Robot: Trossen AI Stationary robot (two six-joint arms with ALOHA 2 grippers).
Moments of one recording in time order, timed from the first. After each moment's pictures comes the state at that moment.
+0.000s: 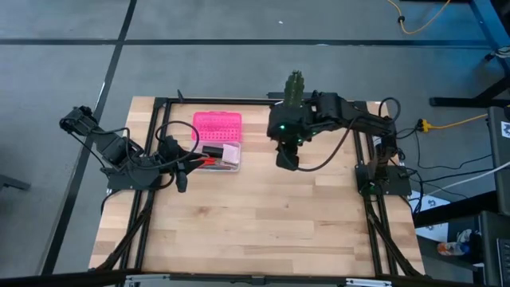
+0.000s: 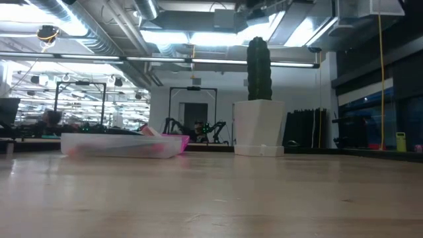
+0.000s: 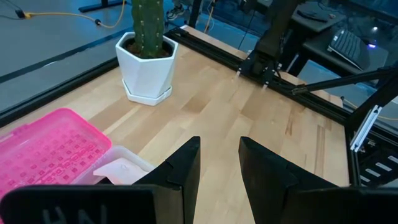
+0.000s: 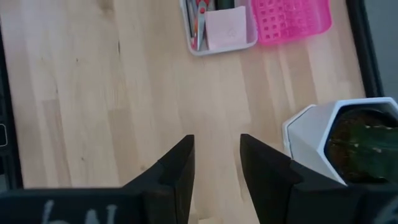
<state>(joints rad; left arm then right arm) -0.58 0.86 0.97 -0.70 -0.86 -0.80 -0.01 1.91 2.35 -1.57 0.06 0.15</state>
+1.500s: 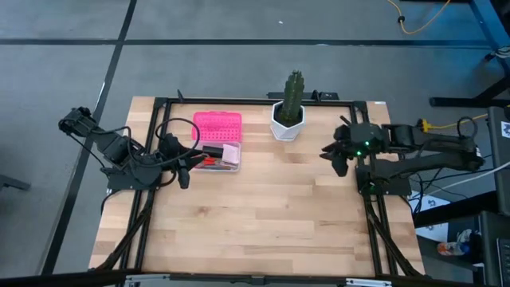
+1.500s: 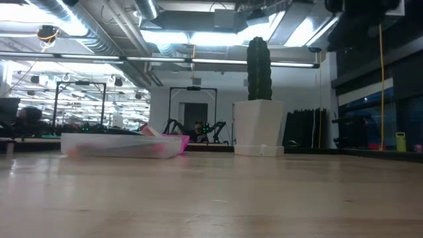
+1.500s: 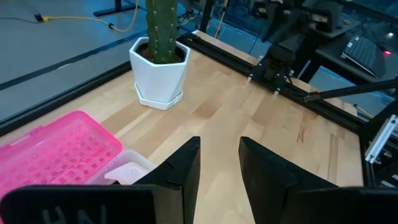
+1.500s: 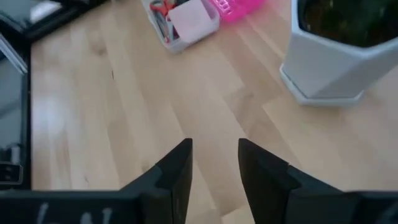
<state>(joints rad) -0.55 0.86 0.97 -0.71 -0.88 -0.80 -0.06 0.77 0.88 -0.83 0.07 0.47</state>
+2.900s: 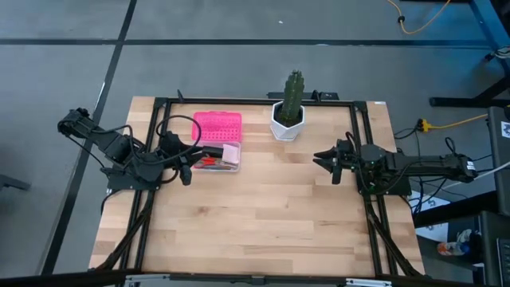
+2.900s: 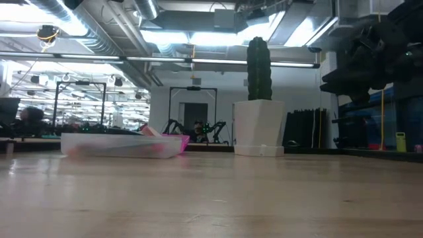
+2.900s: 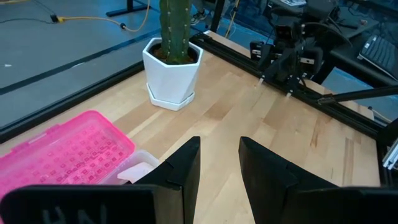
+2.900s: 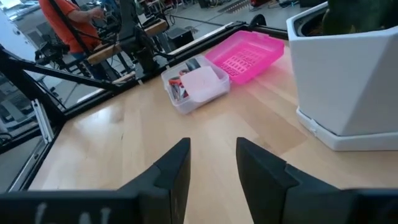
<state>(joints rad) -0.50 0.86 0.97 -0.73 -0.88 -0.80 -0.06 0.31 0.07 0.03 0.14 0.43</state>
